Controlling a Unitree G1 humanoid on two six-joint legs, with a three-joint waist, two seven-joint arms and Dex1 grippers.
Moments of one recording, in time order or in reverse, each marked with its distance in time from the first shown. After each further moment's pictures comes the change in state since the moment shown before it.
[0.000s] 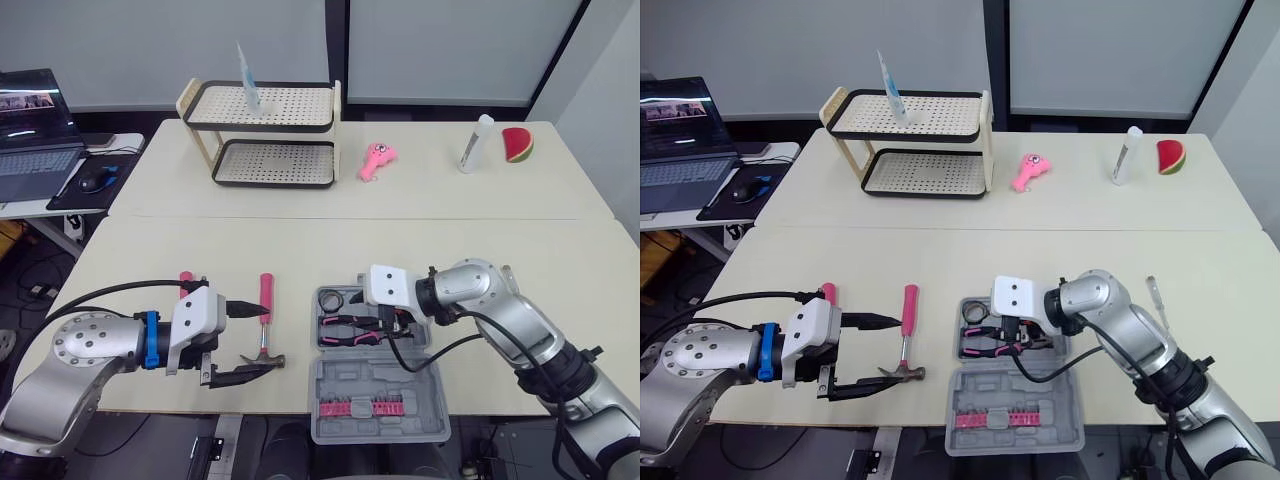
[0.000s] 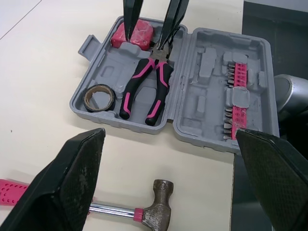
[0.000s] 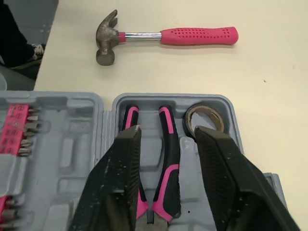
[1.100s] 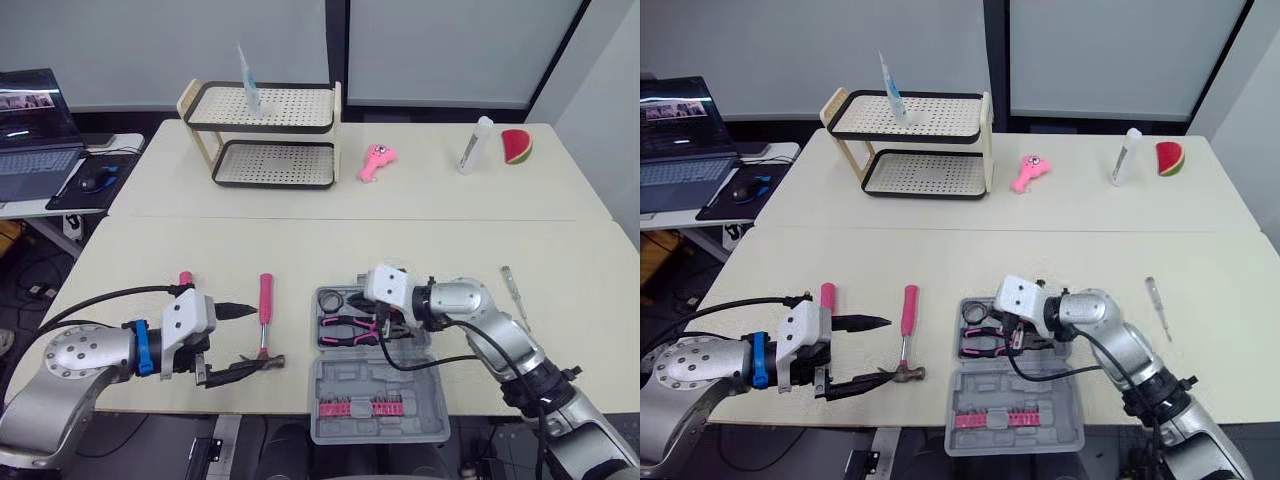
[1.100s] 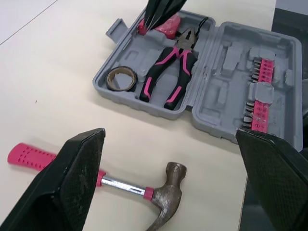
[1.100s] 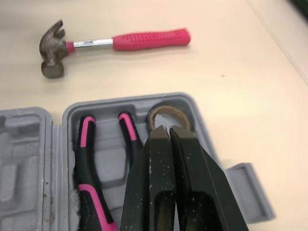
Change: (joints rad) left arm 0.099 -0.028 0.076 0.055 0.013 -0.028 0.049; right arm 0.138 0.014 -0.130 0.064 0.037 -0.202 -0.087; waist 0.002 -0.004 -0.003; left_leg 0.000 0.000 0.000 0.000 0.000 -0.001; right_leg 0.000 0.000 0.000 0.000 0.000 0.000
